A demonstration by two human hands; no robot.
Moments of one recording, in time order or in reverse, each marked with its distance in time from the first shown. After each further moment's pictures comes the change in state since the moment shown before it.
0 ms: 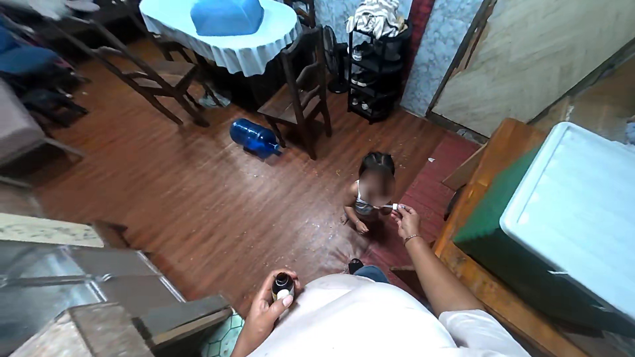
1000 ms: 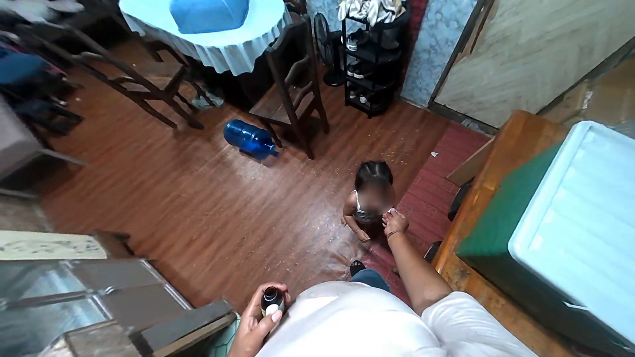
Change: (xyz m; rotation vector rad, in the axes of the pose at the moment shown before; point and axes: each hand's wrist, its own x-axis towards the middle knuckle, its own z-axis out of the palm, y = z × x) left_hand 0.046 0.004 0.003 0.119 -0.008 -0.038; right_hand 0.068 0.035 0.041 0.116 0.235 0.195
